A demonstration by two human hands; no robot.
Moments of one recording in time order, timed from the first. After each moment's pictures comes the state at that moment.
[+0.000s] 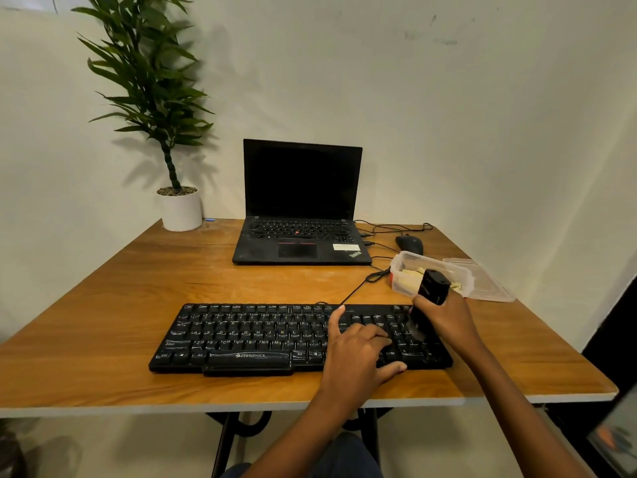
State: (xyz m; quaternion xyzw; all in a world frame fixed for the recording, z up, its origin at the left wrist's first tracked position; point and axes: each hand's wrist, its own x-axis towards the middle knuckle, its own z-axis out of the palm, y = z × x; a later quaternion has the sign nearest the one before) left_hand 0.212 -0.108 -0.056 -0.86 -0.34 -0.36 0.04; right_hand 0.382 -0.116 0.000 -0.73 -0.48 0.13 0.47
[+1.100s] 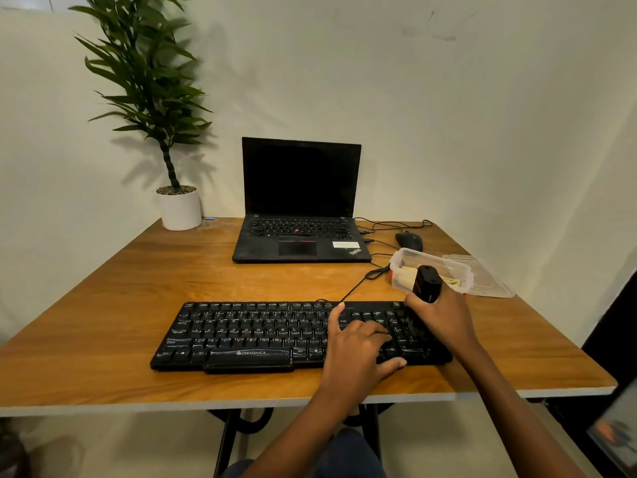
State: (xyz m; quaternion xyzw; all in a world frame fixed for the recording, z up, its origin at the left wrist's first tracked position) left_hand 0.212 -0.108 -0.056 -0.86 -0.34 -0.36 0.04; right_hand 0.369 -0.123 0.009 -0.75 -0.50 0.08 0.43
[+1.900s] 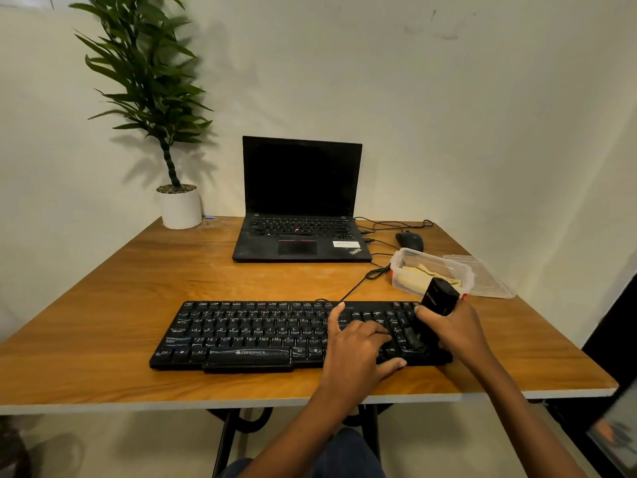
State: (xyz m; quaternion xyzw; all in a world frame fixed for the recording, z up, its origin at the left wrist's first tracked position) left_hand 0.212 -0.109 -0.056 -0.86 -0.34 -0.36 0.04; right_hand 0.373 -0.143 0.002 -0.71 -0.48 0.14 0.49
